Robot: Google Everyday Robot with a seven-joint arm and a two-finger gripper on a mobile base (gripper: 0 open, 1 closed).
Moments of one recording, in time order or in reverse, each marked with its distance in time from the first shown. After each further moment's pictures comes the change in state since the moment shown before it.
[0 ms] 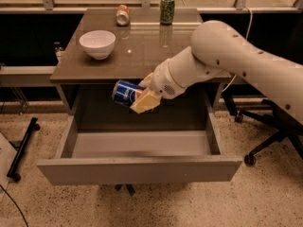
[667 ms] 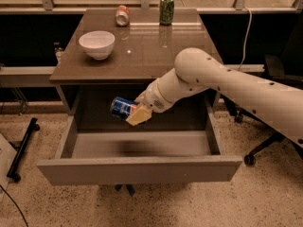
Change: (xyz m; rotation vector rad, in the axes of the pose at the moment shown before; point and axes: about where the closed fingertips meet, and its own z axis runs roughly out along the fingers) arm 0.043 -0.010 0.076 -0.058 0.026 0.088
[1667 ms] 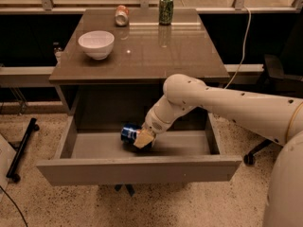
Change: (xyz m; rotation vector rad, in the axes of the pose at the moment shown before) arm 0.092 0.009 0.067 -0.050 0.220 0.146
